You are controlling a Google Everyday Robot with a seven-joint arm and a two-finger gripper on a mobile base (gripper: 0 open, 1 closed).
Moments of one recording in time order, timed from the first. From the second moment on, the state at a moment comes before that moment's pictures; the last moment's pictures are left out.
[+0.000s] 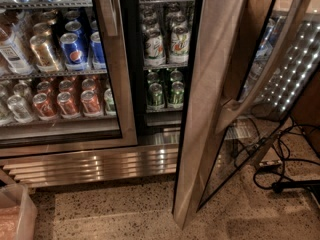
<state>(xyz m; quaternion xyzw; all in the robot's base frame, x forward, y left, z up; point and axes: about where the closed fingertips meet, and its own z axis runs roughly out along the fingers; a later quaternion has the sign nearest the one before) 0.341 0.036 1.318 -0.55 0.59 0.24 0.54</state>
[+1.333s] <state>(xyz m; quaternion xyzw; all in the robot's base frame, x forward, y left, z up) 0.341 0.036 1.318 -0.55 0.59 0.24 0.54</state>
